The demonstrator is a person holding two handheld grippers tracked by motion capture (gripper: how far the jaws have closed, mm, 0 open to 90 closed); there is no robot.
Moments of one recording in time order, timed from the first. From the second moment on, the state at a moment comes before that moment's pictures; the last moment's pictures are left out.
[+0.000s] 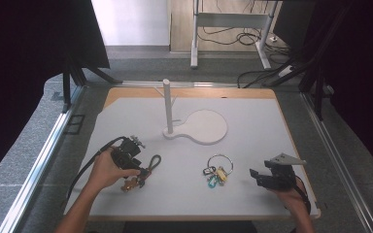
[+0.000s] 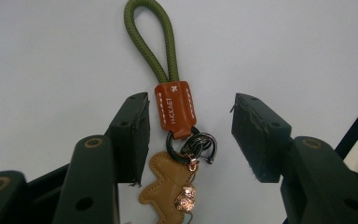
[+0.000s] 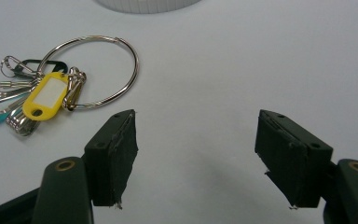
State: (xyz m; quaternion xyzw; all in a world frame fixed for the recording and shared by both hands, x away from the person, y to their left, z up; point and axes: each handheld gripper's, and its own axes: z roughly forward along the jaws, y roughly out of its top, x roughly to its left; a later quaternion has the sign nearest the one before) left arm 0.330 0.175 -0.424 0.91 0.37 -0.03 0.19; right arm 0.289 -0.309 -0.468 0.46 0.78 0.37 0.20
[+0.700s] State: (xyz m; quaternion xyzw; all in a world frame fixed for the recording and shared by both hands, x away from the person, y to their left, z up) left arm 0.342 0.162 -0.439 0.91 0.38 -0.05 0.15; right arm 0.288 -0.308 -0.468 0.46 0.79 0.36 0.20
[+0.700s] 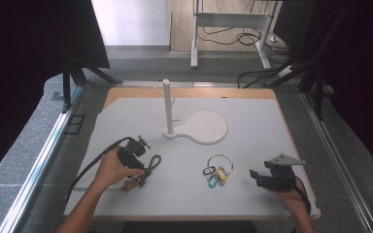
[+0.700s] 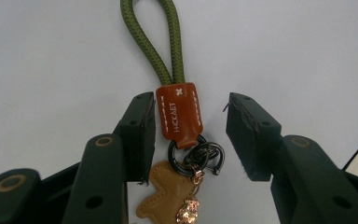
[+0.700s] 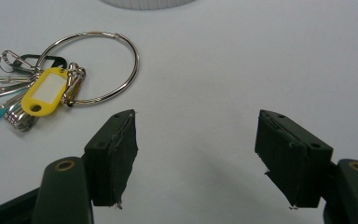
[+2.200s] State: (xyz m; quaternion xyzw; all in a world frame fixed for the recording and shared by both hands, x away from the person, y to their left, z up) left arm 0.341 0.145 -0.455 0.93 0.37 0.00 0.09; right arm 0.288 -0.314 -0.468 0.46 0.78 0.36 0.21
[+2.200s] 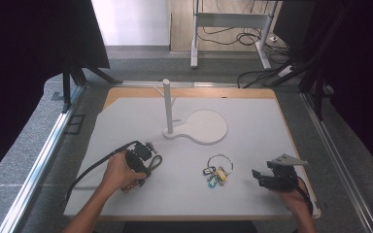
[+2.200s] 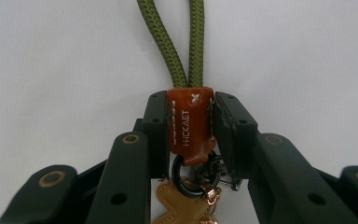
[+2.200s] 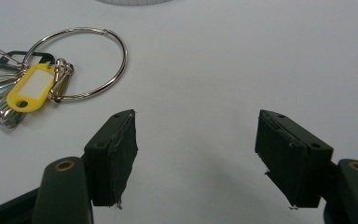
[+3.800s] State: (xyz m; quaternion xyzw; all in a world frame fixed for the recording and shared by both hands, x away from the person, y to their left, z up) left arm 0.361 0.202 -0.358 0.91 0.34 -0.04 0.24; right arm 0.288 -0.315 -0.468 0.47 0.79 0.35 0.20
